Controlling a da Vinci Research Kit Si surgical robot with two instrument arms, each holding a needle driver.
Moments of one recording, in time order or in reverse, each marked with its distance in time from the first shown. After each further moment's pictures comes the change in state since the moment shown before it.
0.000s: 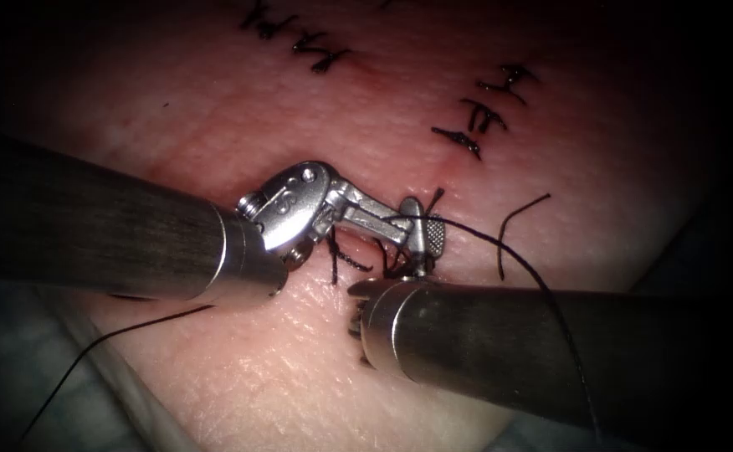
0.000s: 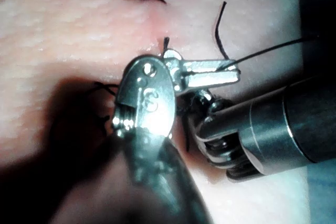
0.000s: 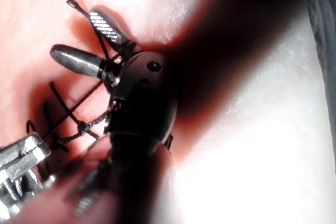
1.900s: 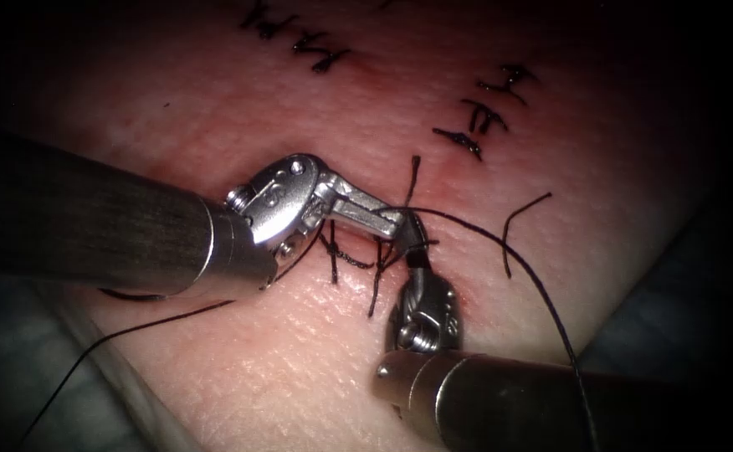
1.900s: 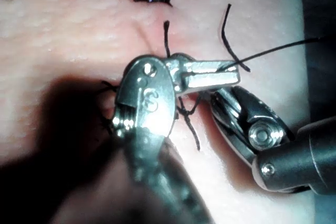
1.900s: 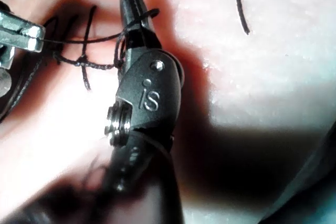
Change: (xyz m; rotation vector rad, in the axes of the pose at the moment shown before) right arm 0.003 -0.005 0.000 0.170 -0.214 -0.436; left arm 0.000 0.000 -0.001 0.012 -0.001 -0.018
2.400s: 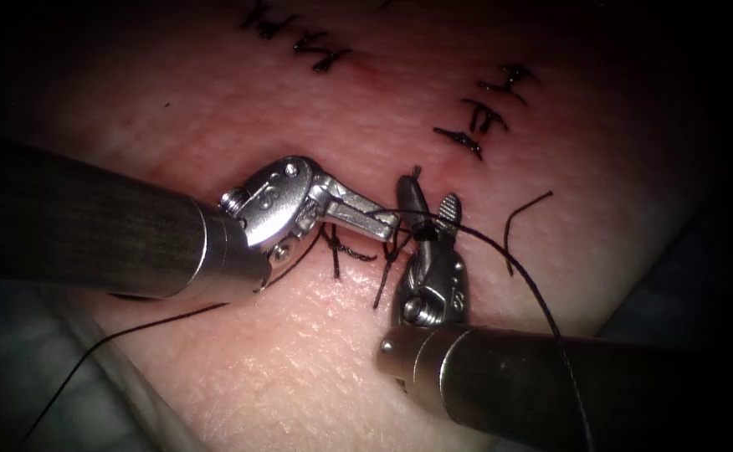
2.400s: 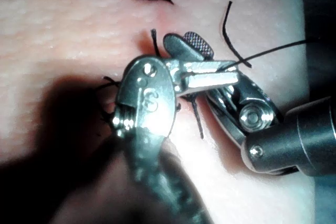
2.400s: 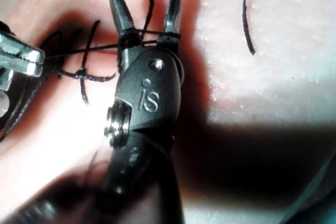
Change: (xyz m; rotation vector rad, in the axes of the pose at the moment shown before) right arm 0.001 0.000 0.003 -0.014 0.007 0.001; left arm 0.000 0.000 0.000 0.001 0.000 -0.003
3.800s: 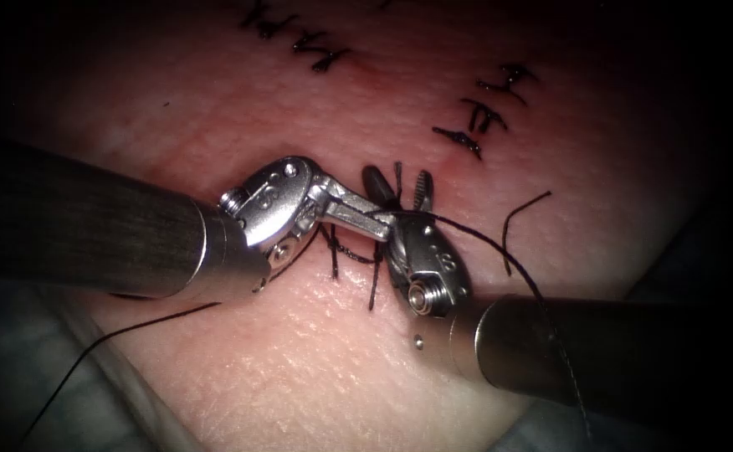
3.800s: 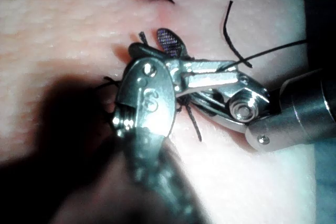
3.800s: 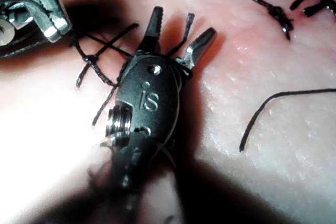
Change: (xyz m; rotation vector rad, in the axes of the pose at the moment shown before) right arm -0.002 0.000 0.003 0.017 -0.163 -0.359; left arm 0.000 0.000 0.000 0.000 -0.001 -0.001
